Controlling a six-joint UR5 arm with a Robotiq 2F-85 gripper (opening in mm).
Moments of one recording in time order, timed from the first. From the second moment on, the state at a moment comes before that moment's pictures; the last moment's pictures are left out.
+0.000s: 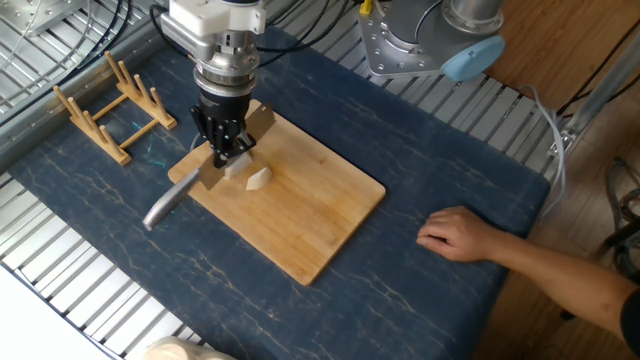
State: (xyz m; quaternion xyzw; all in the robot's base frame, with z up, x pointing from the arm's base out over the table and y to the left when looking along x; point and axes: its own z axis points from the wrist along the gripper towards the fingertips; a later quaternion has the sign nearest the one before) arm 0.540 -0.059 0.068 0.03 0.99 0.01 0.16
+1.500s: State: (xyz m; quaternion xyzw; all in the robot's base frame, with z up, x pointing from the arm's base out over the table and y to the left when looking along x) arm 0.535 -0.060 0.070 0.02 0.99 0.01 0.14
